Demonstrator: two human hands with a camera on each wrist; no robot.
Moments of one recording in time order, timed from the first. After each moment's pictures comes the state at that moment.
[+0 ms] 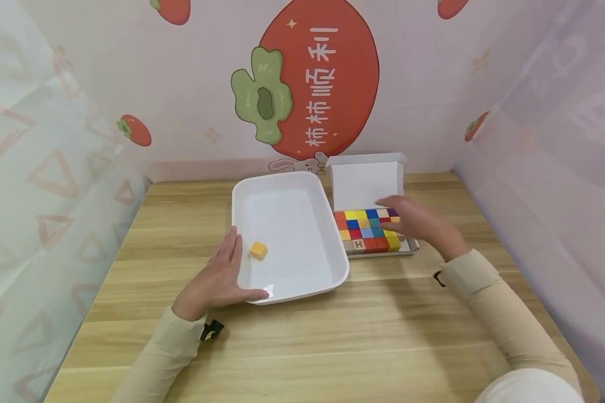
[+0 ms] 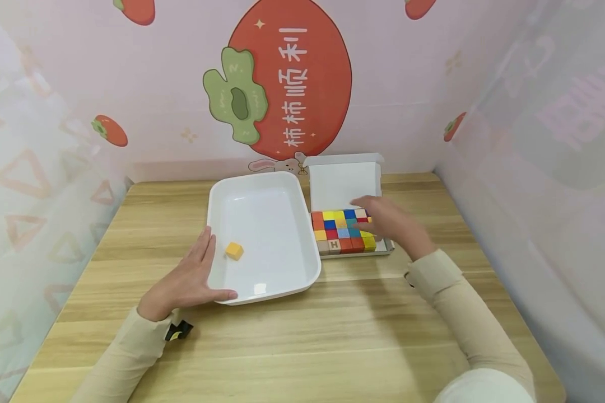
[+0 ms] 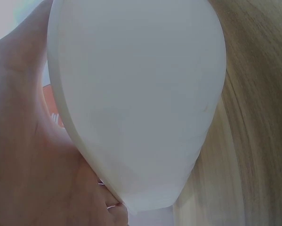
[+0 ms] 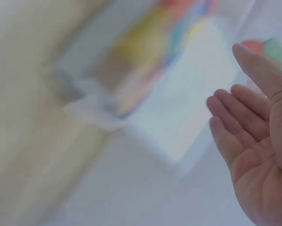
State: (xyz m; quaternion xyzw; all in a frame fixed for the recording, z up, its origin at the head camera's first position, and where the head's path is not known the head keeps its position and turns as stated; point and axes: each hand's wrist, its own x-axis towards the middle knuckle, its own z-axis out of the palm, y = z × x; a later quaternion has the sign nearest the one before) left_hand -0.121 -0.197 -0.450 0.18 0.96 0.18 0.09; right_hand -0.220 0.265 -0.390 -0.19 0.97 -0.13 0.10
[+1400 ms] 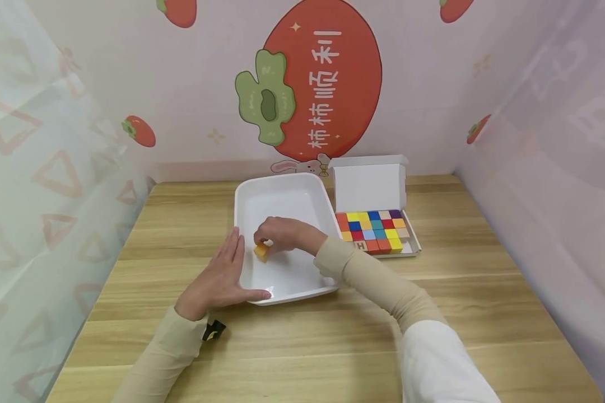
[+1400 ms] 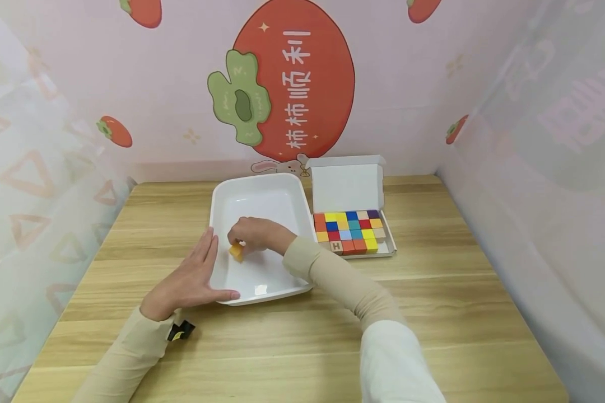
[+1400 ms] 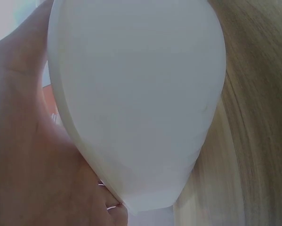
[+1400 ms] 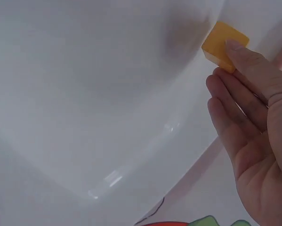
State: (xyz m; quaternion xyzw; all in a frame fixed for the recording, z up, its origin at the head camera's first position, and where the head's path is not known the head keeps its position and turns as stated) left_hand -0.120 -0.198 -0.450 0.19 0.96 0.17 0.08; right_hand -0.250 -0.005 -0.422 -0.50 0.84 -0.06 0.17
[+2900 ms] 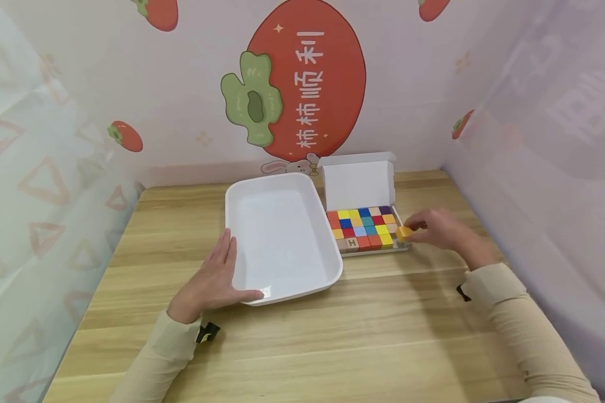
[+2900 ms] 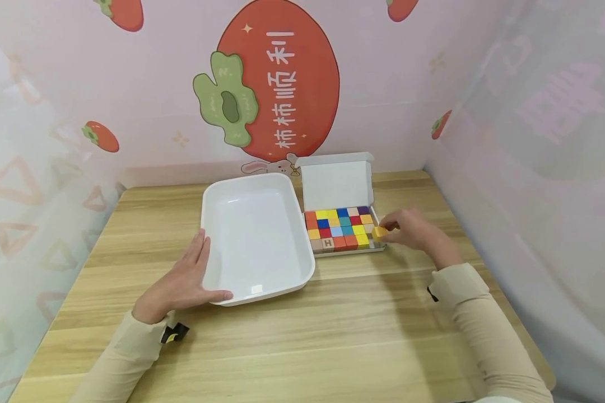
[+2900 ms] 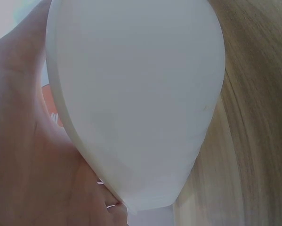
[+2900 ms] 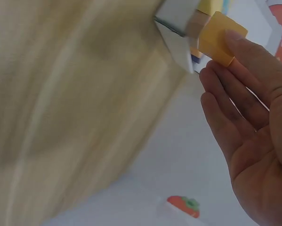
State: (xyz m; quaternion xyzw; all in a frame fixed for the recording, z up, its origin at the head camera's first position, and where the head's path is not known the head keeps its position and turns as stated) left_hand -0.121 -0.198 -0.451 0.19 0.96 0.18 0.08; right_hand -0.190 0.339 -0.407 -0.16 0.97 -0.17 0.09
